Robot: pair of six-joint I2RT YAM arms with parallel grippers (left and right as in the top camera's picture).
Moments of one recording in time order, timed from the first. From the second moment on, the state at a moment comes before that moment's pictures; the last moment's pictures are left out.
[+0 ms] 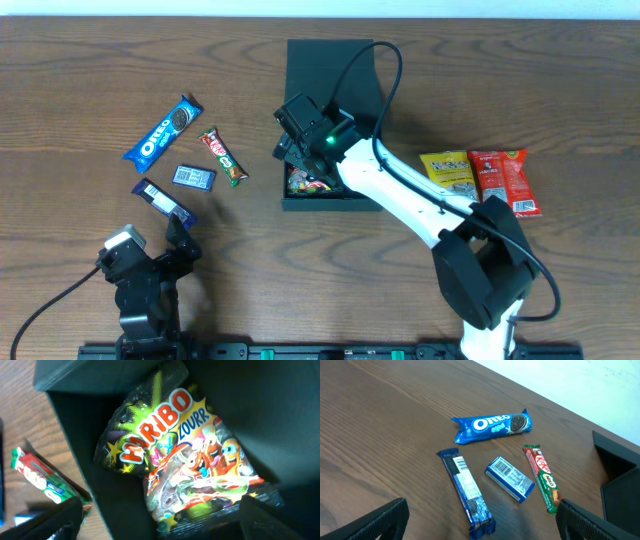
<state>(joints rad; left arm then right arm) 0.08 0.01 0.14 -0.50 -0.20 -0.40 0.72 1.98 1.54 -0.72 0.11 1.16</state>
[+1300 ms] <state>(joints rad) 0.08 0.01 0.14 -0.50 -0.20 -0.40 0.29 1.83 1.28 -0.90 0.39 0.25</state>
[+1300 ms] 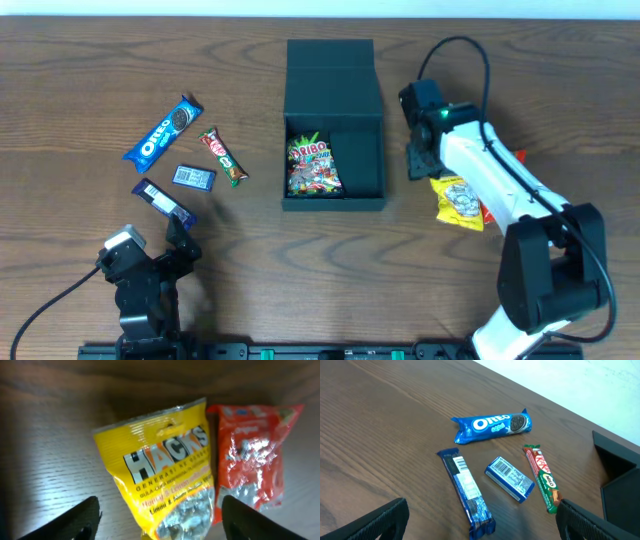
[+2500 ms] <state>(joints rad) 0.08 0.01 0.14 -0.50 -0.20 -0.40 0.33 1.85 1.61 -1.01 0.38 0.33</state>
